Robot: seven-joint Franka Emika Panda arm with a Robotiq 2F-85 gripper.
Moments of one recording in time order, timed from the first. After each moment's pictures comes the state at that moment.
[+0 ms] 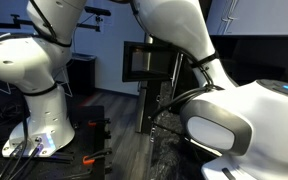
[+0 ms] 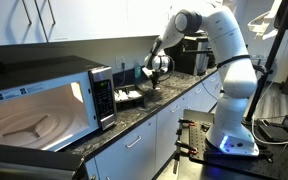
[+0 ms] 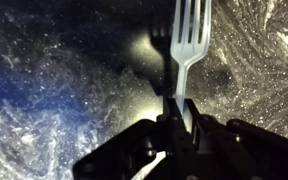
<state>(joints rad) -0.31 0.51 -0.44 -2.06 0.37 2.67 1.46</state>
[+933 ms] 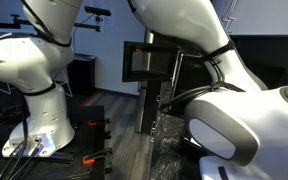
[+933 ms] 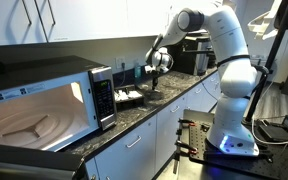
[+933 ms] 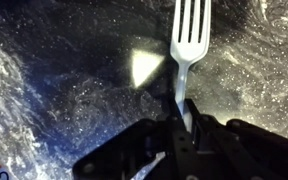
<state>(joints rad) -0.42 0.49 -0.35 -2.03 0.55 2.52 1.60</state>
